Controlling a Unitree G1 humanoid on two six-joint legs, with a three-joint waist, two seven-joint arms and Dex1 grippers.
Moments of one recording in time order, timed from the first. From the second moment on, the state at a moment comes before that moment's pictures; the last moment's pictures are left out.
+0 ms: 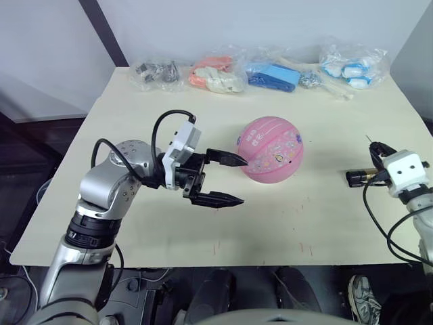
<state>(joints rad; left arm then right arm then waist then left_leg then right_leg) -0.55 0.70 -0.09 -0.22 -0.67 0.58 -1.38 -0.03 -0.62 -0.29 0.04 0.01 -0.12 0.31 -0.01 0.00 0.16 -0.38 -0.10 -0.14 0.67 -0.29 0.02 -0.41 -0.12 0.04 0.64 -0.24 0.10</state>
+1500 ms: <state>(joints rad) -0.31 0.70 0.07 -0.25 -0.59 0.36 -1.20 -0.08 -0.56 -0.43 0.17 0.14 0.02 0.28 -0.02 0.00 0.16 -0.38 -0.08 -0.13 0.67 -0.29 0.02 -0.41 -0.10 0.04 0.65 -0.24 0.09</state>
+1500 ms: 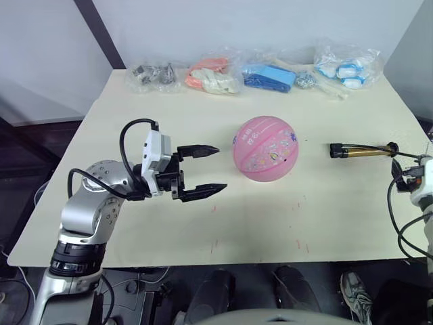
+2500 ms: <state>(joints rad) -0.24 0.70 0.10 -0.28 -0.60 0.36 -1.16 0.24 -0.51 -0.49 -0.16 0.33 0.10 0.41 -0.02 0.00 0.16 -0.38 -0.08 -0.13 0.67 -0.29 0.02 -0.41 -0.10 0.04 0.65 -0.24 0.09</state>
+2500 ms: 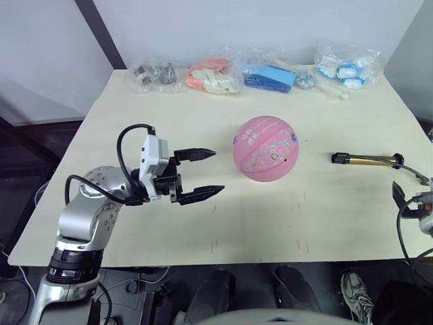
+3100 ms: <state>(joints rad) 0.07 0.66 0.17 -0.22 -0.43 0.23 -0.93 0.38 -0.57 -0.53 -0.05 0.53 -0.03 0.90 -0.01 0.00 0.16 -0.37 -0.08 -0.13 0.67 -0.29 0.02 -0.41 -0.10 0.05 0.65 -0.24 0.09</state>
